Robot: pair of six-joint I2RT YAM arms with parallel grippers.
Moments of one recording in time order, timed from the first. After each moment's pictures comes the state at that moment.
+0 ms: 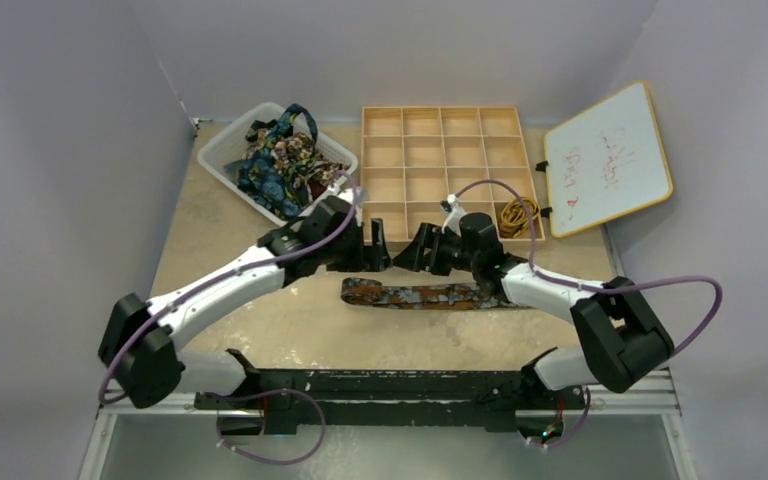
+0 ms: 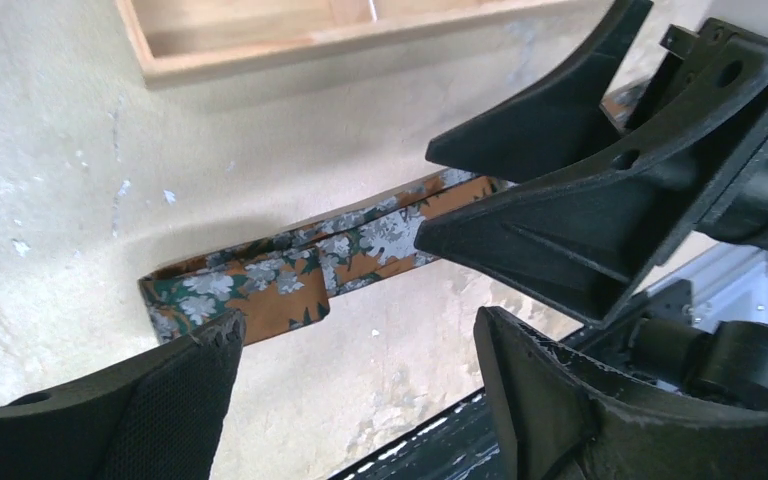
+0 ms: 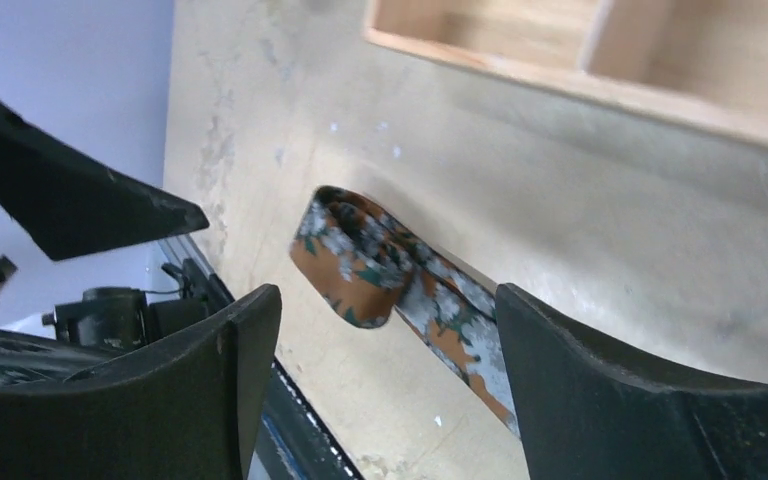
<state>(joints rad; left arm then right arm) -0.76 1.35 1.01 -0.46 0.02 -0.69 0.54 1.41 0.58 0.27 -0.42 0.80</state>
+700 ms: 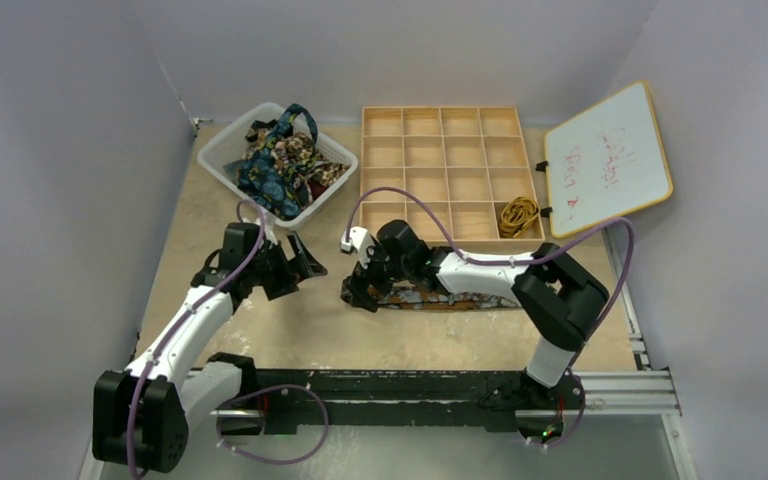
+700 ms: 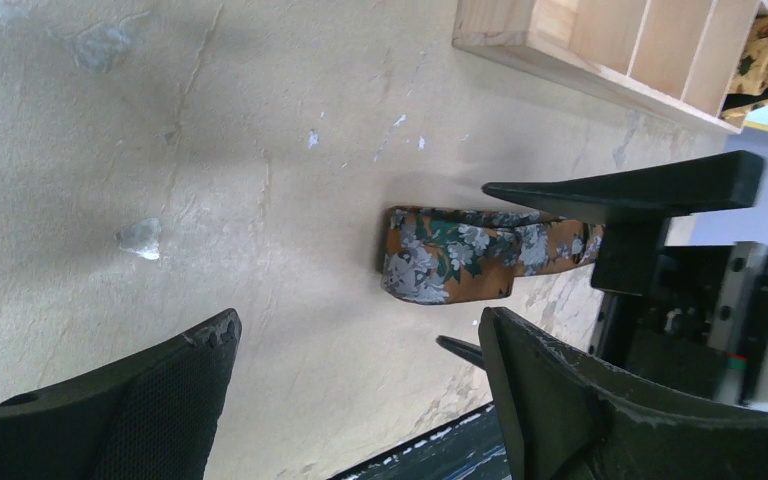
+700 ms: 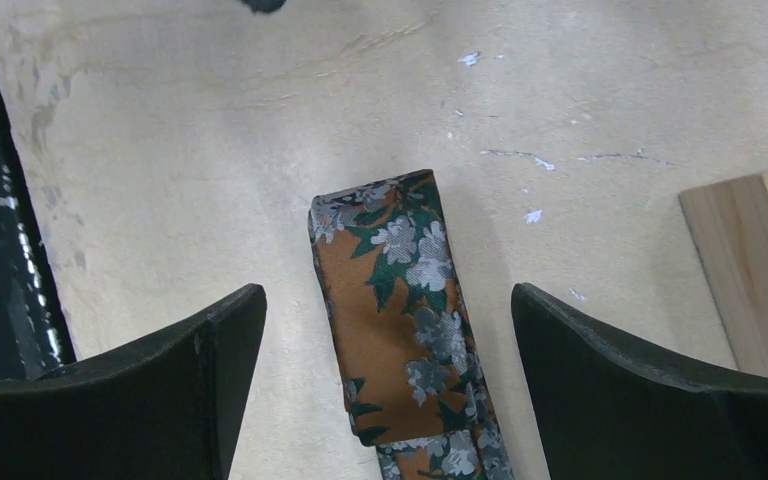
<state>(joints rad) -0.17 1.01 0.56 -0.41 0.38 -0.68 0.89 1.73 0.95 0.08 -0.38 -0.09</state>
